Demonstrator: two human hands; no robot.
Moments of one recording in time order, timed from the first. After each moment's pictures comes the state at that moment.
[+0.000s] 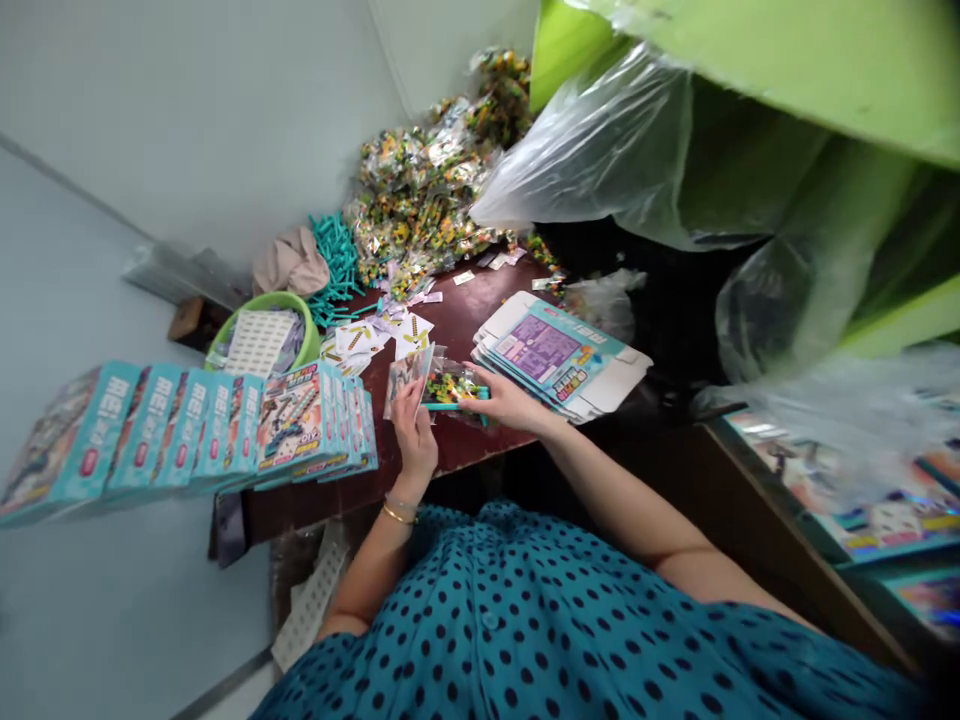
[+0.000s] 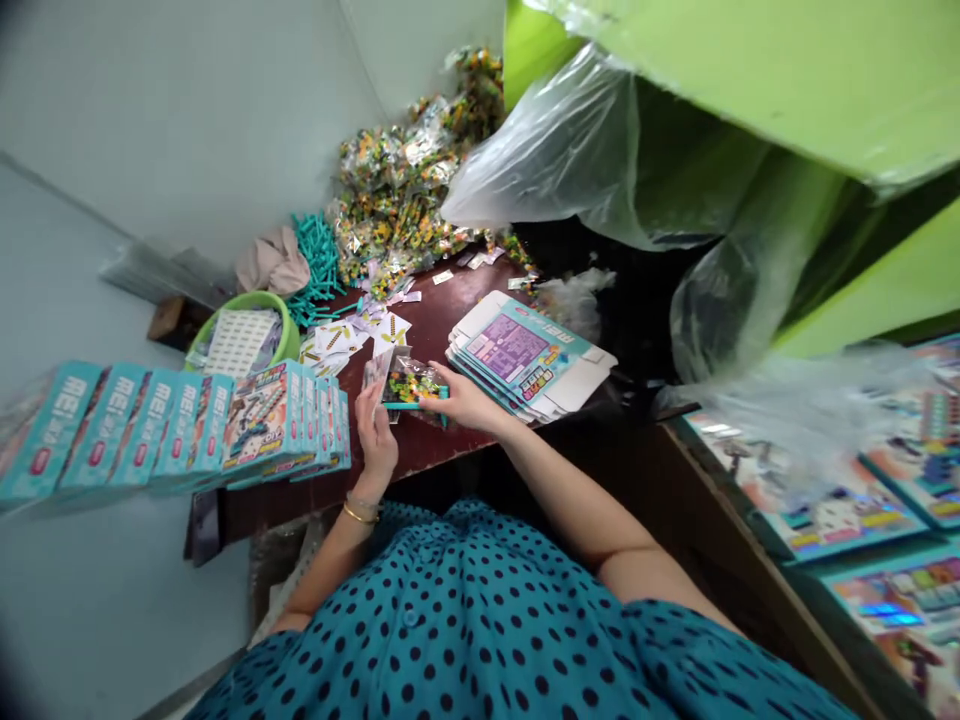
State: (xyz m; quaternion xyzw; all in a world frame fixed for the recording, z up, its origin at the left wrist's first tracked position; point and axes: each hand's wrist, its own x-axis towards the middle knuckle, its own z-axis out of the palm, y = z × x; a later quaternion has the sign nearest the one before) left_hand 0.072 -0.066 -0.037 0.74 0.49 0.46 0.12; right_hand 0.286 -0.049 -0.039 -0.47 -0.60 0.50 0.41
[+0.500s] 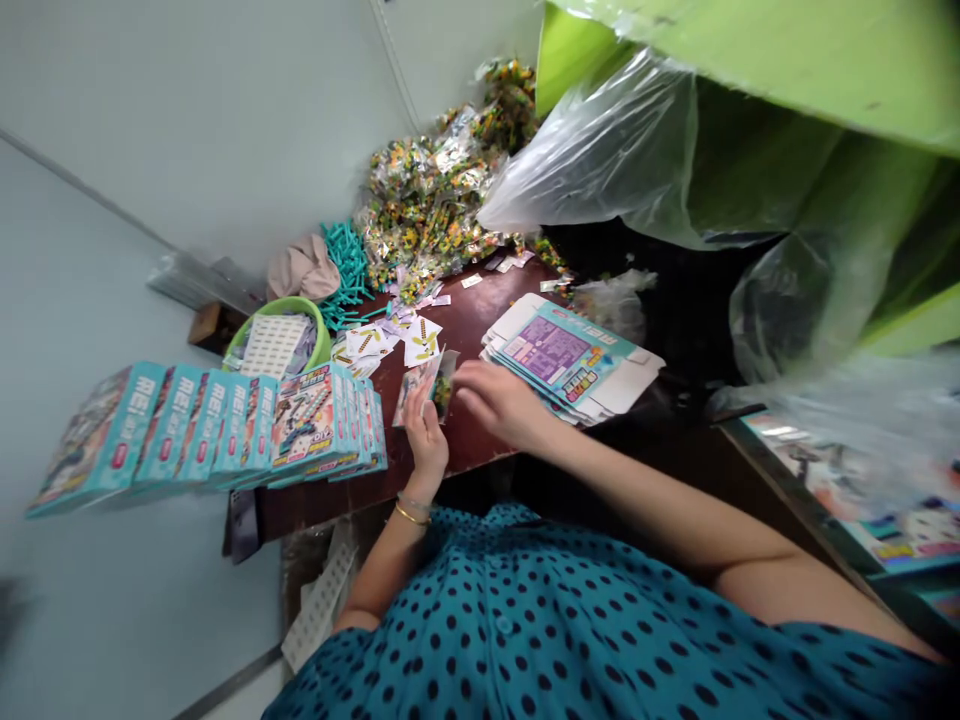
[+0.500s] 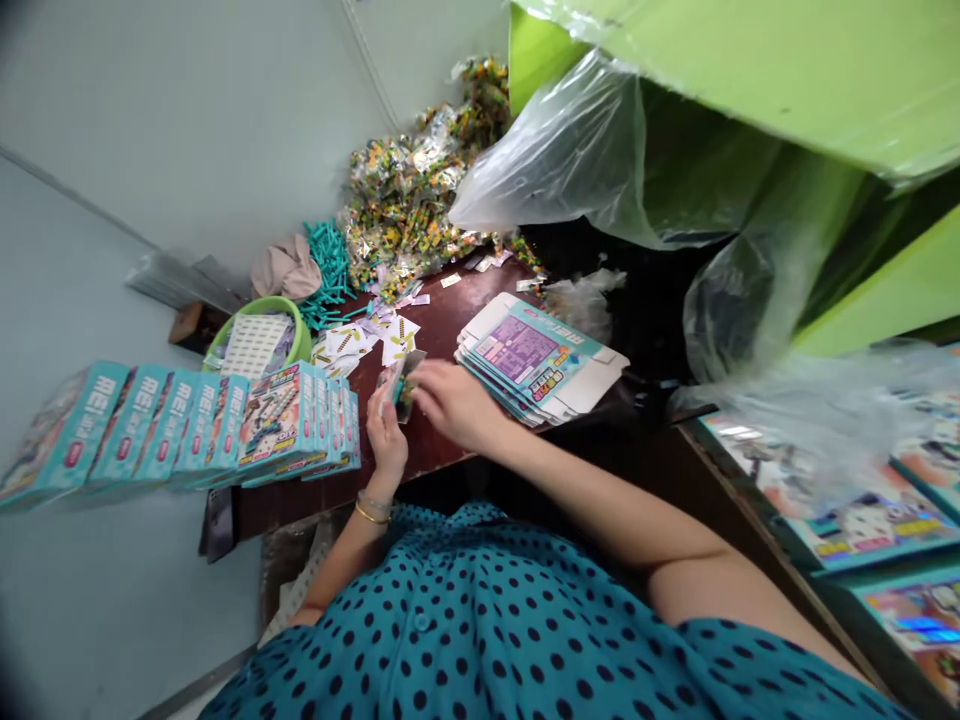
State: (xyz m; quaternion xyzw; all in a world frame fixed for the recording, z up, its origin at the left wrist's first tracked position) left_hand 0.087 -0.070 -0.029 0.67 0.53 0.49 0.18; right_hand 0.265 -0.058 0.002 -0.47 -0.73 0.26 0.43
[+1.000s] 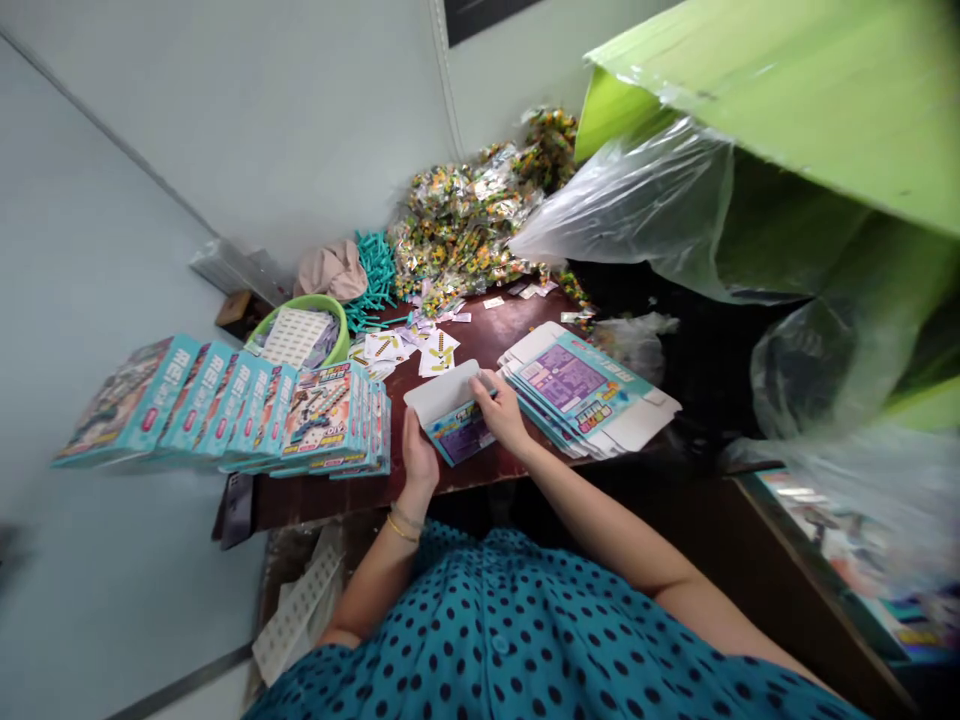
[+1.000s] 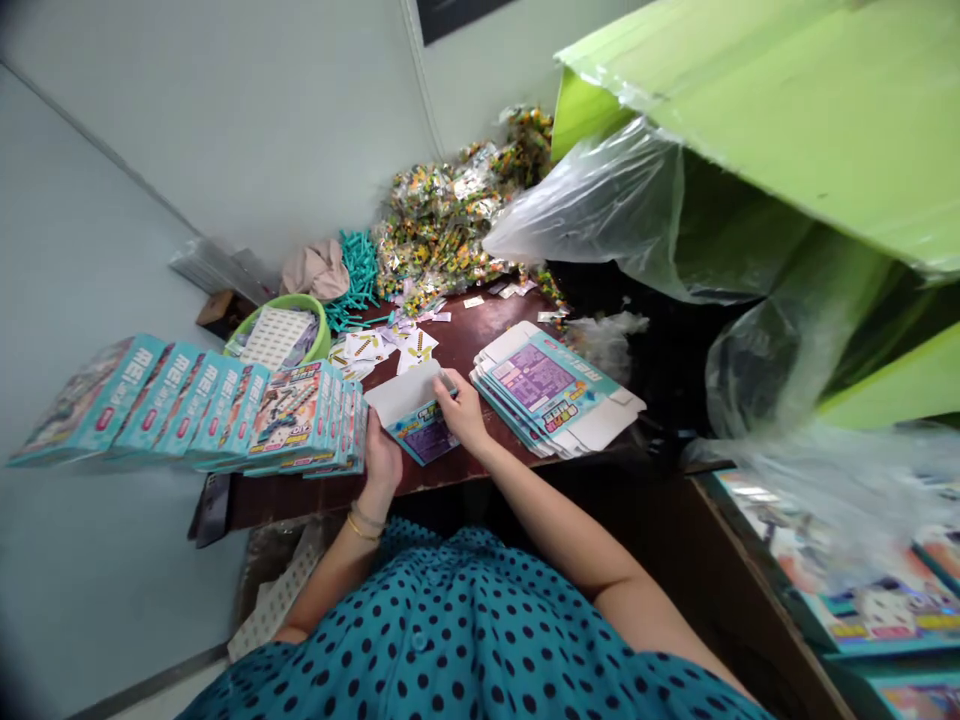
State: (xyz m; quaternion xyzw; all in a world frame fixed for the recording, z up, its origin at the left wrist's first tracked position) left_hand 0.075 -0.067 -0.030 0.34 0.48 0.66 0.47; right_hand 0.227 -0.030 -0.031 -0.48 -0.51 0.44 0.56
